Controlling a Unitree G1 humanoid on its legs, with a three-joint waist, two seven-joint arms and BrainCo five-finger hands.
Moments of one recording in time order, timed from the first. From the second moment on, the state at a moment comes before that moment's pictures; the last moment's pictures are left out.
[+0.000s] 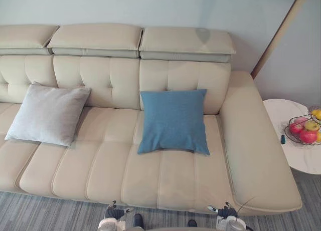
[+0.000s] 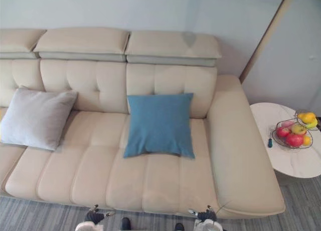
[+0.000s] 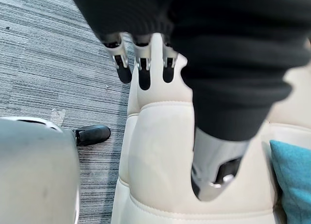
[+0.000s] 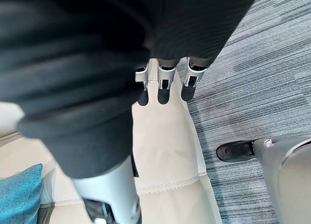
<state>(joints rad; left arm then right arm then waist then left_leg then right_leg) 0.09 0.08 0.10 1.02 0.04 -0.07 0.15 0.03 -0.05 -0.31 1.05 0.00 -0.05 -0.14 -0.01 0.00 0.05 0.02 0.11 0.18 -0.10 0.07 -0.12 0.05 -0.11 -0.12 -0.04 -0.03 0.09</state>
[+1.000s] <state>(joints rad) 0.04 0.06 0.16 1.03 0.03 -0.03 0.13 0.00 -0.05 -0.18 1.04 -0.12 0.02 -0.13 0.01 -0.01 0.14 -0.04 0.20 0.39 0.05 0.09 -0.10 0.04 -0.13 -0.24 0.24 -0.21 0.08</state>
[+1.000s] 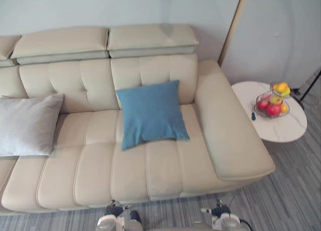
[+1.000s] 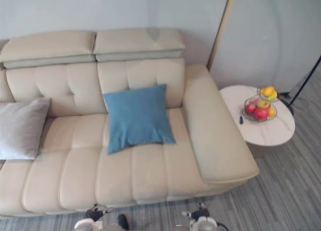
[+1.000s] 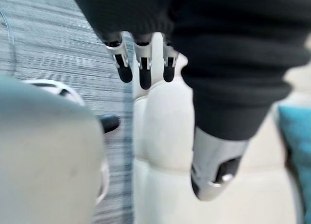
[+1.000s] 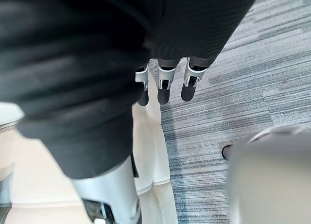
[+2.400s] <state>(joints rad) 0.05 -0.02 0.25 1.03 0.06 -0.01 0.11 0.02 -0.05 -0.31 1.00 -0.11 0.03 -0.17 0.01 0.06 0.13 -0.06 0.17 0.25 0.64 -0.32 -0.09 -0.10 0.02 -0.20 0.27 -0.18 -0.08</state>
